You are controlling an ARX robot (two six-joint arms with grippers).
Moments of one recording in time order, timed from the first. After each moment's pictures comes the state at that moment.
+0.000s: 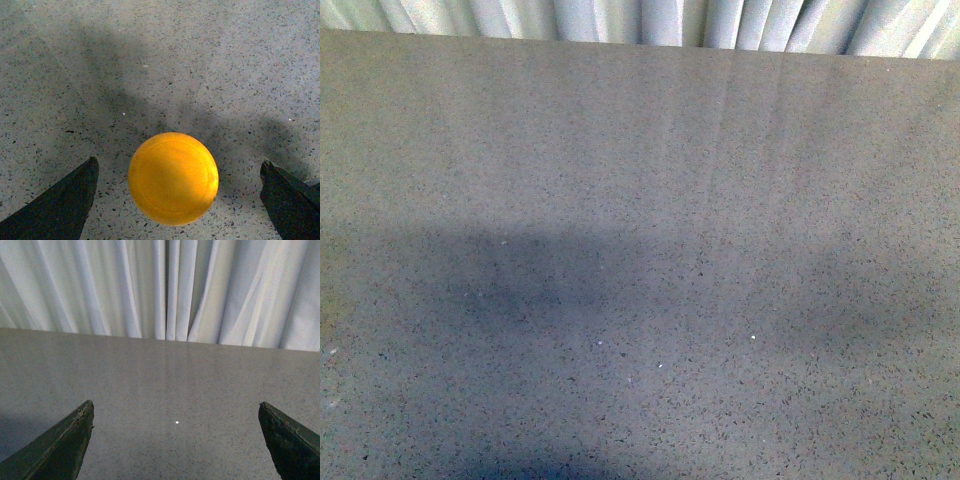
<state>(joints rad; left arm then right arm) 0.52 1.75 0.30 0.86 0.20 0.09 0.00 0.00 0.02 0.00 0.00 0.00</state>
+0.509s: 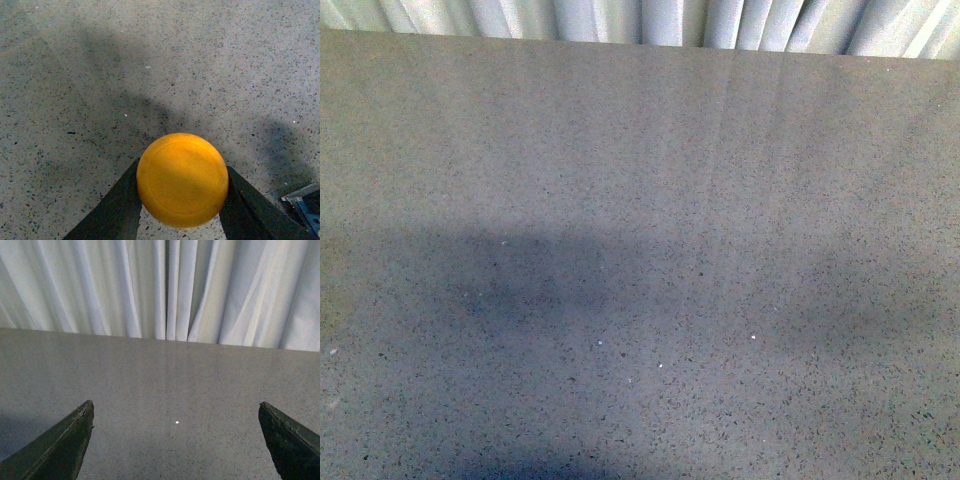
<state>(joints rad) 0.51 1.77 0.30 0.88 0.19 0.08 0.00 0.00 0.02 0.00 0.00 0.00</state>
